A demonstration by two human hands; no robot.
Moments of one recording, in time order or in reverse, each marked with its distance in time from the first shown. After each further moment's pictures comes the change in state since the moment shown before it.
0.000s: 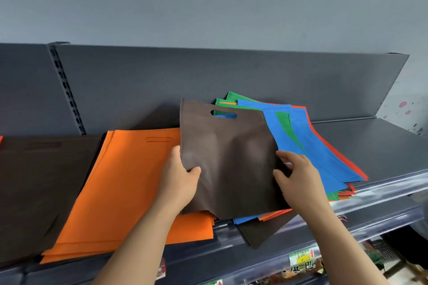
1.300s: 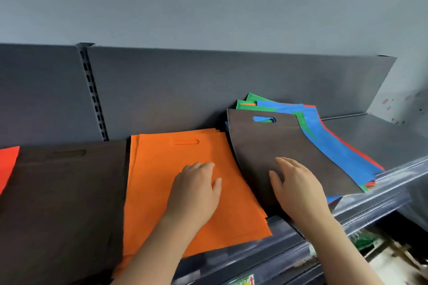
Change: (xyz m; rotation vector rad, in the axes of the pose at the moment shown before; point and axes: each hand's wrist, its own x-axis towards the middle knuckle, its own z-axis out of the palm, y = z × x) left_hand 0.005 -0.032 -0.075 0.662 -0.166 0.408; right_hand -0.043 -0.080 0.060 -0.426 0.080 -0.059
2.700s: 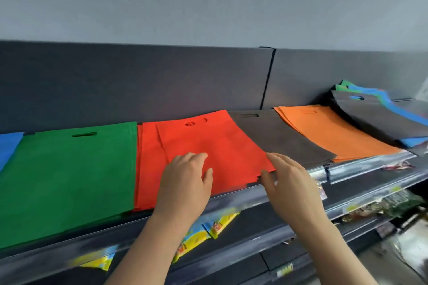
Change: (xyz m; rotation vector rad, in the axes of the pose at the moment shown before) left_hand -0.282 -0.374 -0.291 0.025 0.228 0.055; right_hand -0.295 -0.474 0.005 0.136 0.037 -0.133
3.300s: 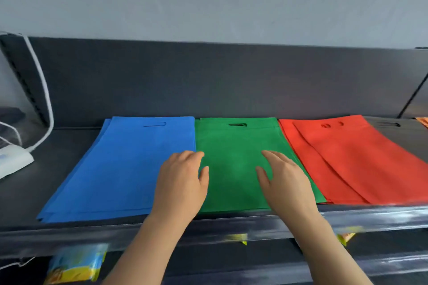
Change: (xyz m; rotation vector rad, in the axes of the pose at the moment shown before) left_hand -0.095 -0.277 -0.193 0.173 0.072 -0.244; right_hand -0.036 -0.327 0.118 0.156 -0.126 -0.167
